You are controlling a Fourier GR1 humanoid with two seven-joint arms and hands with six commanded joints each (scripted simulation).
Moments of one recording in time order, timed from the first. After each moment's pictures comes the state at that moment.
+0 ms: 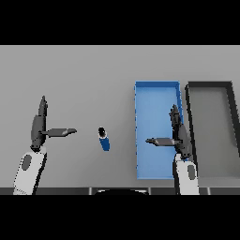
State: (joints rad) left arm -0.11 0.43 -0.16 -1.48 0.24 0.26 0.01; right arm 0.00 0.00 0.00 -1.57 0.00 0.00 0.00
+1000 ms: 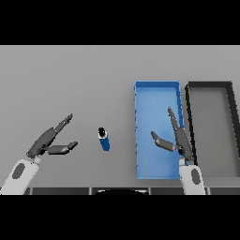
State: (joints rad) left arm -0.01 0.69 -0.34 -1.66 0.23 -0.18 -0.11; right arm 0.06 -0.15 0.12 -1.69 0.20 0.06 -0.05
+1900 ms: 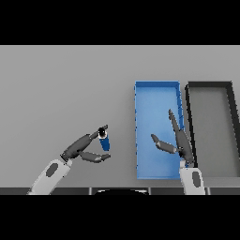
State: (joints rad) left arm -0.12 0.42 -0.55 -1.56 0.07 -0.18 -0.03; right arm 0.09 -0.14 0.11 -1.71 0.17 0.07 -0.06
